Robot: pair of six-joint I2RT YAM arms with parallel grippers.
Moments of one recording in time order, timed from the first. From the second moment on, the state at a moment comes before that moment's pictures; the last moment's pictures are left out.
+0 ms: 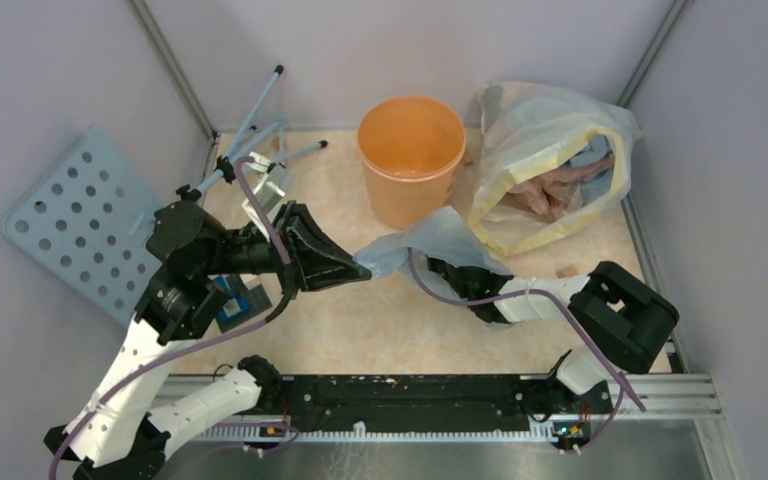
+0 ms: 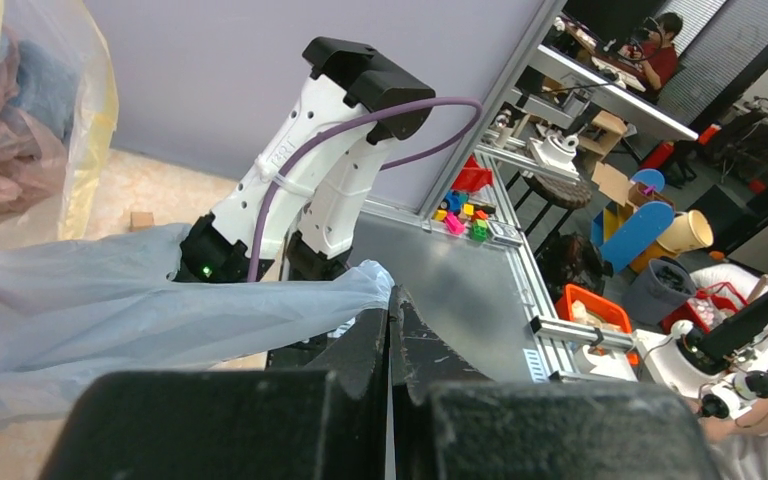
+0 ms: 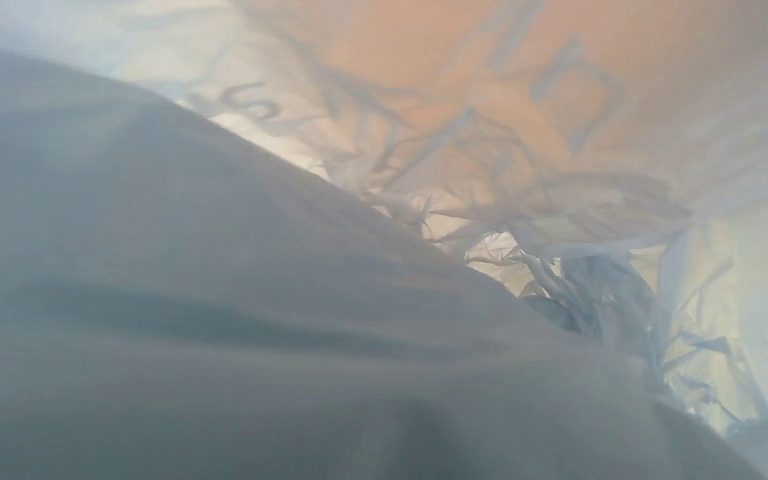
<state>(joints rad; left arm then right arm) -0.65 0.83 1.28 -0.22 0.96 -0.59 0.85 1.53 0.57 0.61 0.37 0.16</state>
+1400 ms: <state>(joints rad) -0.65 0.77 1.16 -0.52 0.48 -0.34 0.80 1.12 0.60 0.22 0.40 0.16</state>
